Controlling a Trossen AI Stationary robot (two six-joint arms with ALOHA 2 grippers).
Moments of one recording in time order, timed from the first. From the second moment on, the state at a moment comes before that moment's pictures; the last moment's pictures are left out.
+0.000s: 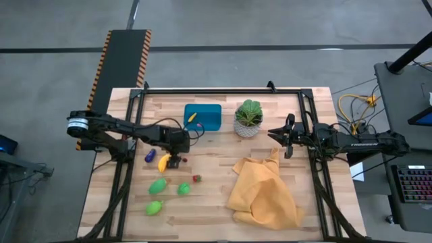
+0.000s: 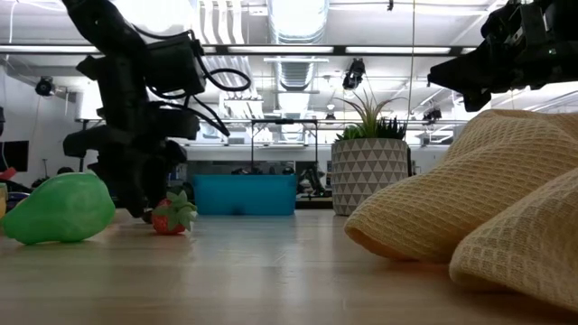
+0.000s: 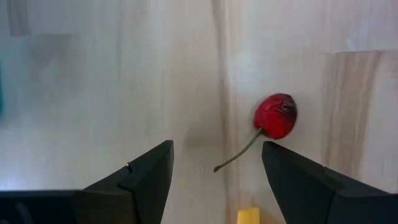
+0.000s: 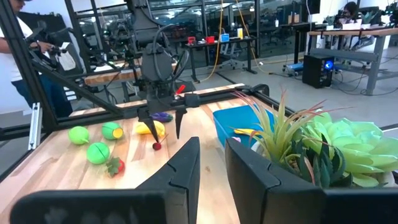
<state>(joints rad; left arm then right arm) 0.08 1.41 0.66 -0.48 0.01 0.13 -0.07 0.37 0.11 0.24 0.11 0.12</state>
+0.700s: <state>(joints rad) 0.06 1.47 0.67 -0.46 0.02 0.17 -0.07 0.37 0.11 0.24 0.11 0.12</state>
